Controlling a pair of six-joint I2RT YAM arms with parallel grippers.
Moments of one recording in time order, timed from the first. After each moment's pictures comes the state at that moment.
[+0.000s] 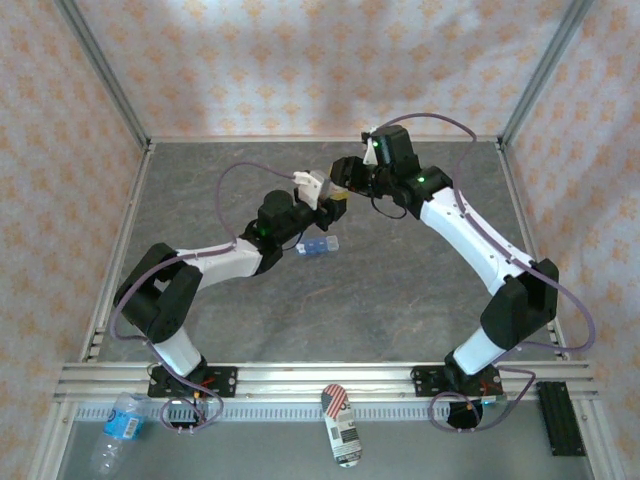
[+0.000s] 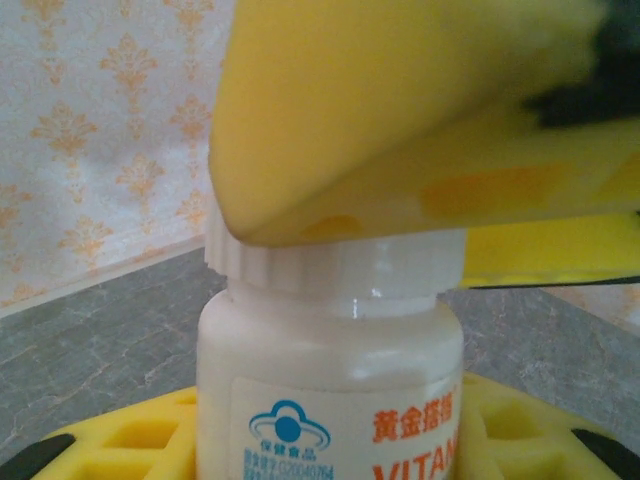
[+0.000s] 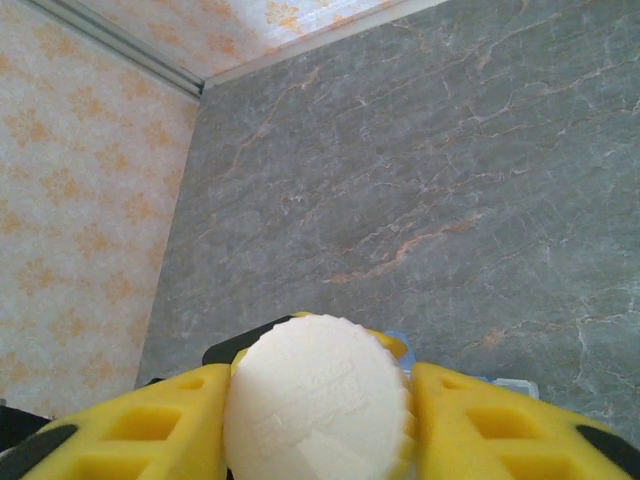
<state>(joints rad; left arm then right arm) -0.59 1.68 0.91 0.72 0.18 -0.12 0.52 1.58 1.51 -0.55 -0.25 0.67</state>
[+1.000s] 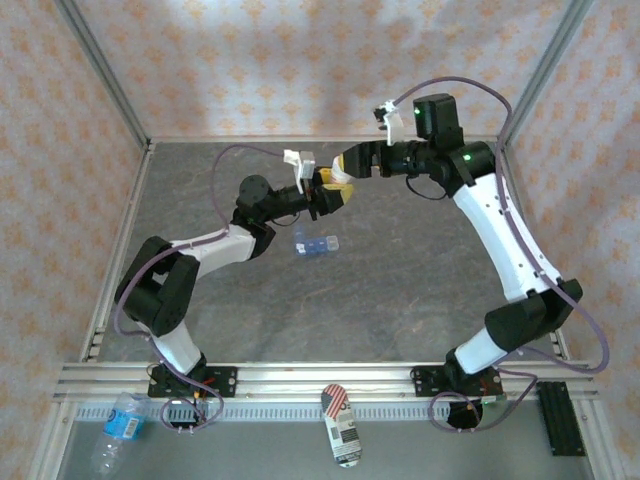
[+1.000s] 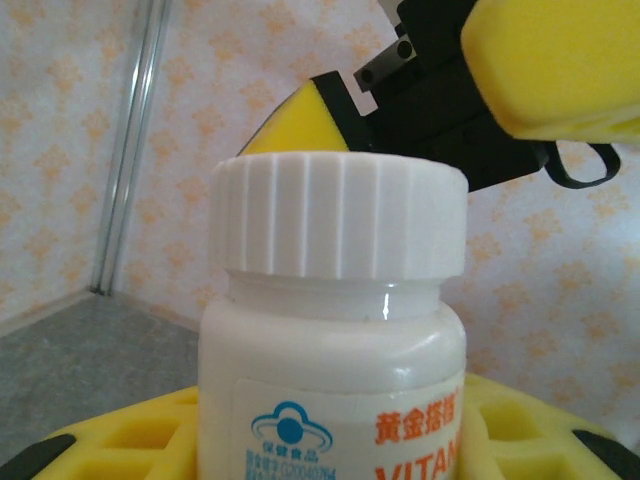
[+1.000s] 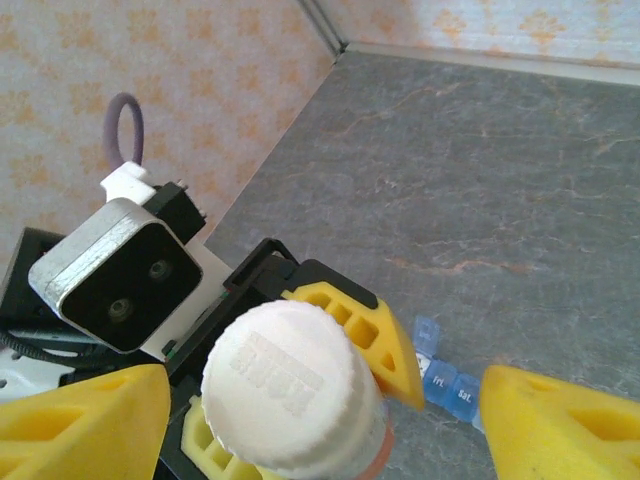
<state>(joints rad) -0.47 1.71 1.00 1.03 0.77 -0.51 0.37 1.56 1.80 -0.86 -0.63 0.22</state>
